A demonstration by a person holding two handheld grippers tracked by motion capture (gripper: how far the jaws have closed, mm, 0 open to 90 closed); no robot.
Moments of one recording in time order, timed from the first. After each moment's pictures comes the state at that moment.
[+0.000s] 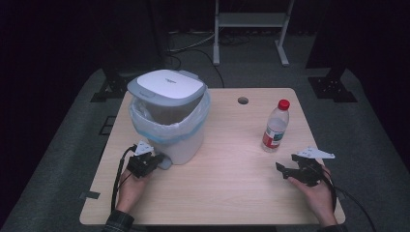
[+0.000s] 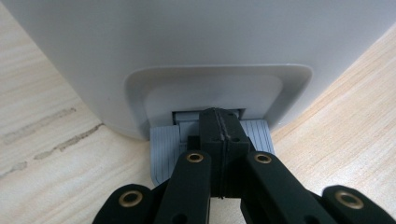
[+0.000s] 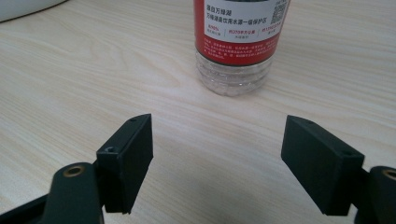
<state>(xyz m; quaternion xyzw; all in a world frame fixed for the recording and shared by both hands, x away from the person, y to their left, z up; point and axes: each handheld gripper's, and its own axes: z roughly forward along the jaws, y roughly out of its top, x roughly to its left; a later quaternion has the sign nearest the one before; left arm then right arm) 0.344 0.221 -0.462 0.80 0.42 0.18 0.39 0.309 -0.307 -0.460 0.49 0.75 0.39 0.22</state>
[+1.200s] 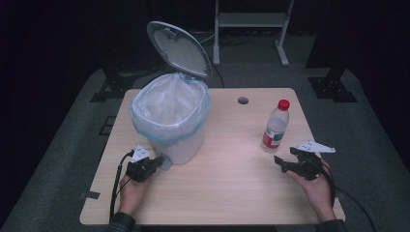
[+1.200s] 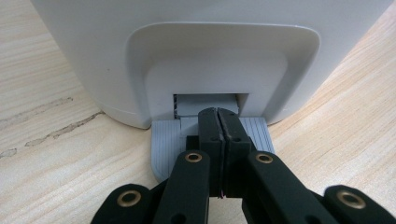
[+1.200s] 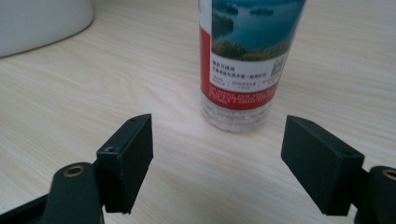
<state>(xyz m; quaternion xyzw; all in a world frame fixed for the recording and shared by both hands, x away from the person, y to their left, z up) 0.334 0.228 -0.478 0.79 0.41 0.20 0.42 0.319 -0.301 -0.440 0.48 0.74 0.41 0.23</state>
